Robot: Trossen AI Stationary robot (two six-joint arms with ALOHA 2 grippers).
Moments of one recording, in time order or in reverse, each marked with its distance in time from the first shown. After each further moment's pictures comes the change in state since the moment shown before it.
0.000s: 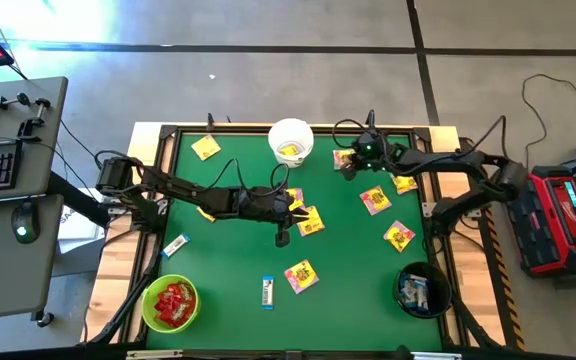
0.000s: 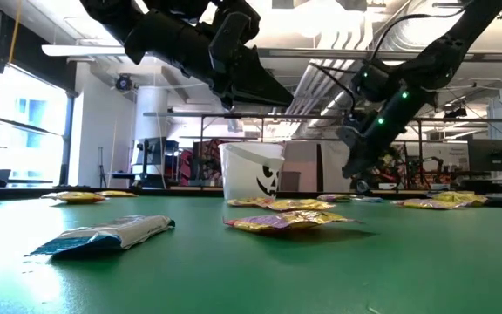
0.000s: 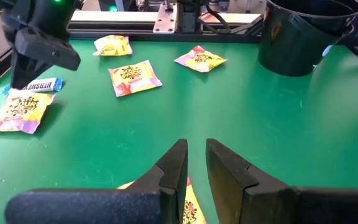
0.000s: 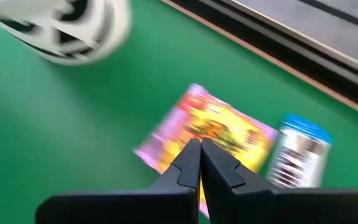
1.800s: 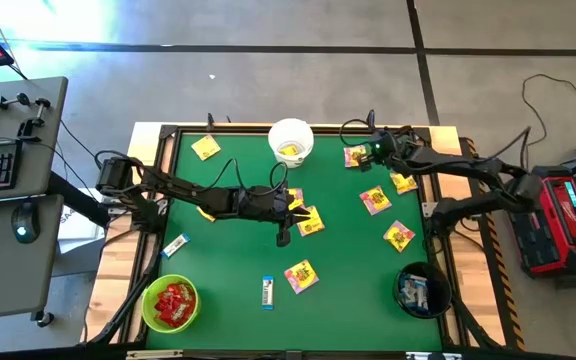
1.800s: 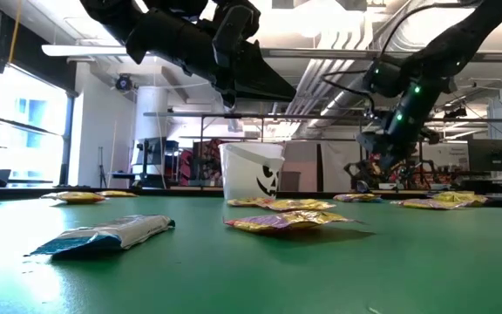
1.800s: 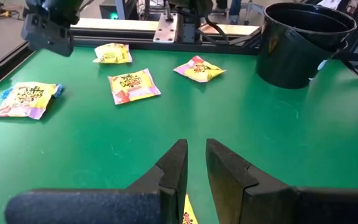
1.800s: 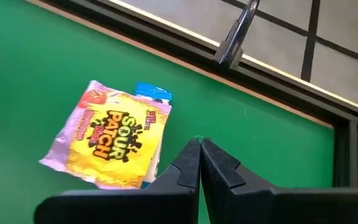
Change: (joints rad) left arm 0.001 0.000 -0.001 0.034 0.002 -0.024; right arm -0.048 -0.155 -0.004 -0.294 0.362 0.100
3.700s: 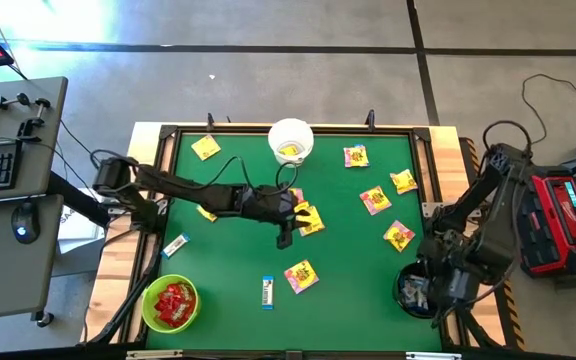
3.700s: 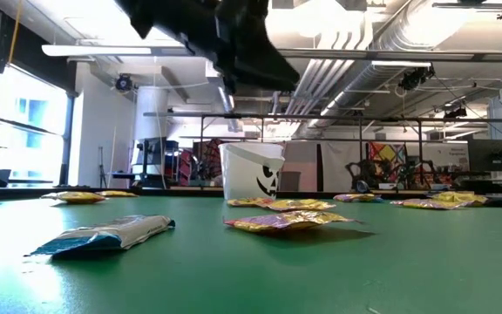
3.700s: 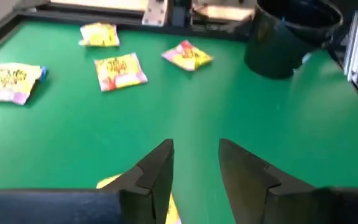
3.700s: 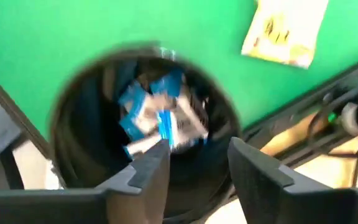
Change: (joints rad) left arm -0.024 -0.022 0.135 -0.272 0.019 -0.061; right arm 1.772 -0.069 0.517 -1.179 -0.363 1.357
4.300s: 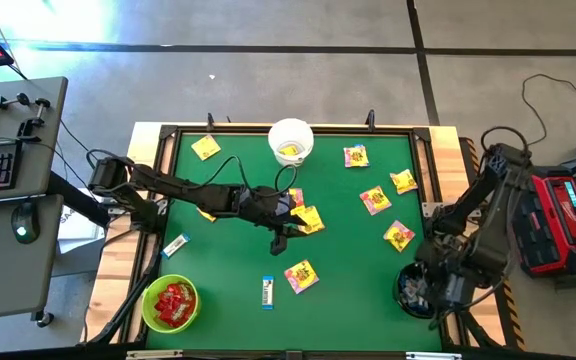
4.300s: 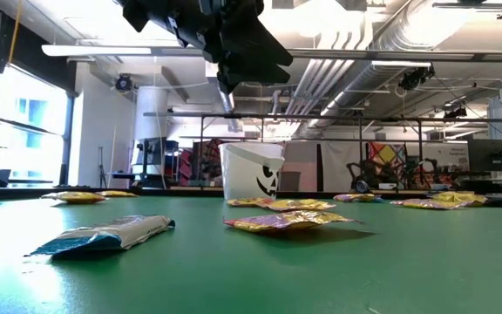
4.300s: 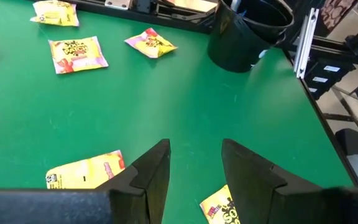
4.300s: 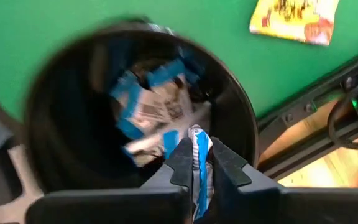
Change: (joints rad) left arm -0.011 -0.031 0.001 -0.048 0.129 -0.089; right arm 0.020 0.001 -0.084 0.094 -0.031 0.055
